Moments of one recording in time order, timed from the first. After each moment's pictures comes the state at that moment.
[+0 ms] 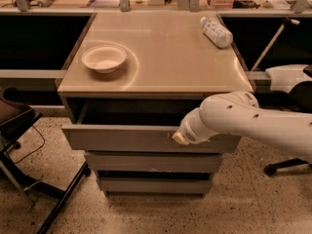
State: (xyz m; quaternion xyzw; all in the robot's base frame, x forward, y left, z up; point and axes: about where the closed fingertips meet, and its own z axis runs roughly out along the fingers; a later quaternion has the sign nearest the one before) arm 0.560 -0.083 0.661 -0.47 0.84 0.05 0.27
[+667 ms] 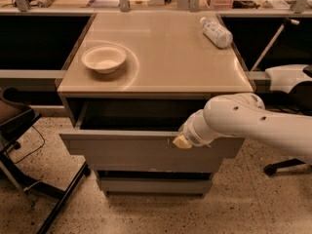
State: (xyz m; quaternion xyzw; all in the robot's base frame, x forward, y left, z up) arm 0.548 -0.088 0.665 -0.47 0.84 0.06 0.26
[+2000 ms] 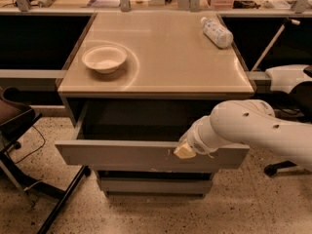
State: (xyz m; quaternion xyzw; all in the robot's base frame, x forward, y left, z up) arm 0.518 -0.095 0.668 -0.48 0.84 0.06 0.25
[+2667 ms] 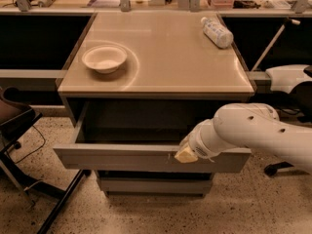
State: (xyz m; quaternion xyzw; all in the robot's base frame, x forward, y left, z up) arm 0.504 -0.100 0.667 -0.48 0.84 0.07 0.25
